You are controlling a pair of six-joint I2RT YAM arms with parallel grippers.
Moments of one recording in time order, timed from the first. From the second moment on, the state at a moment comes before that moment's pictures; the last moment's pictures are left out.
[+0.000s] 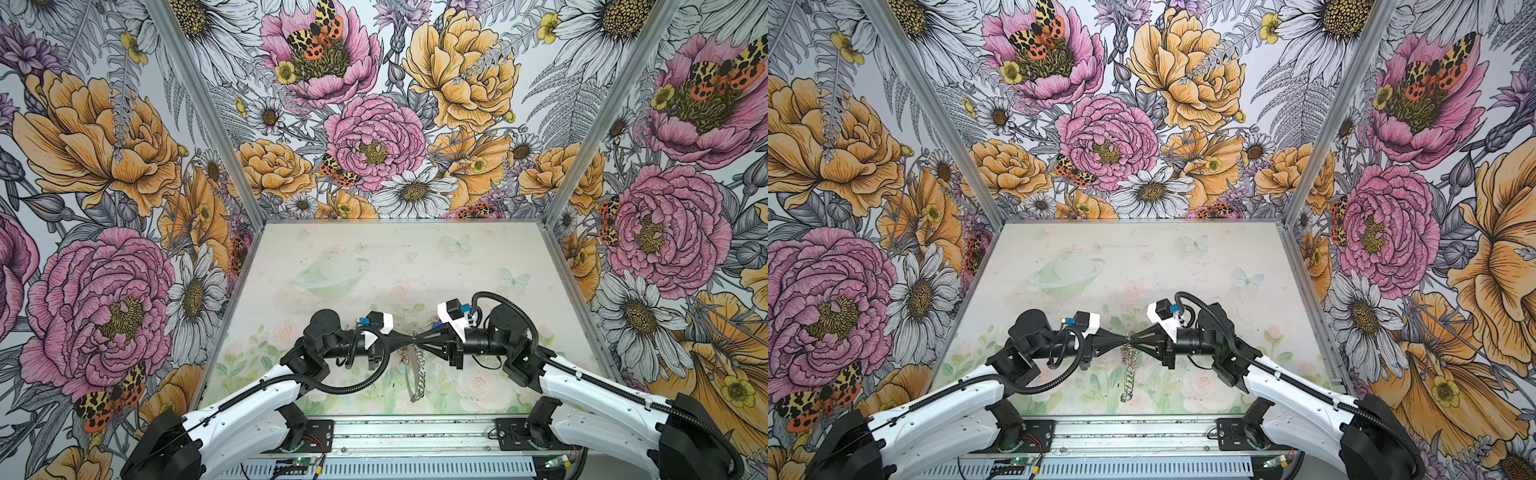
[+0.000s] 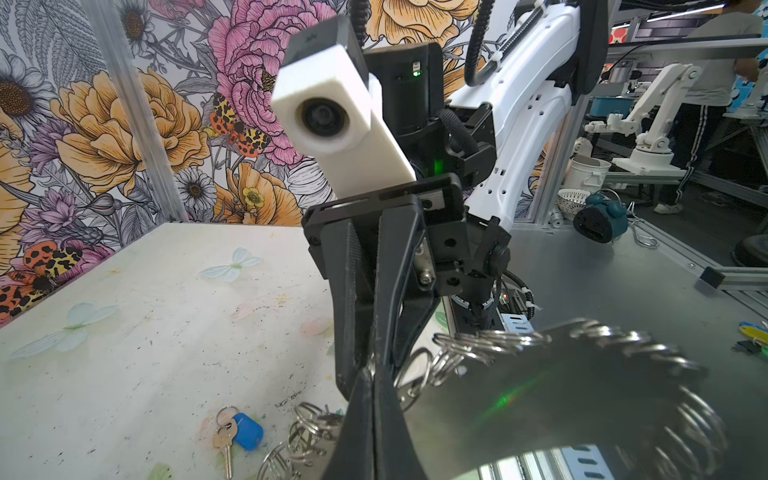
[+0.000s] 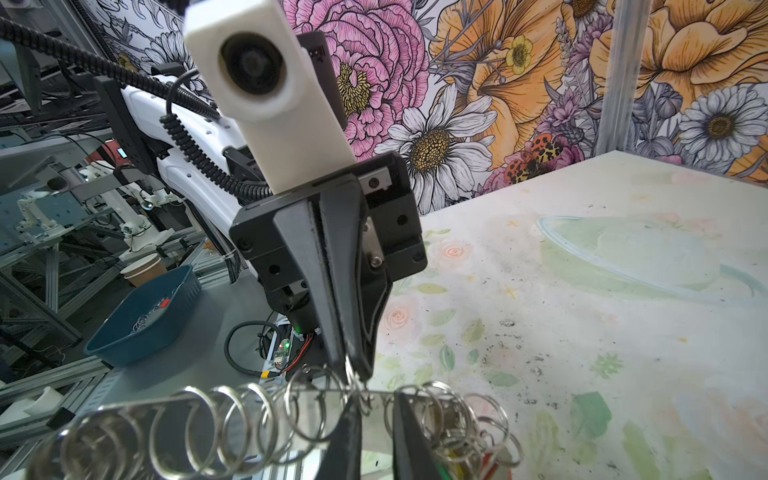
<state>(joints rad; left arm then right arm) -0.72 0.92 0.40 0.49 0.77 0.04 0.75 0.98 0.45 0.39 -0.77 0.18</state>
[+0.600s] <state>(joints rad) -0.72 0.96 0.40 0.50 0.79 0.02 0.76 0.97 0.47 0.29 -0.74 0.12</state>
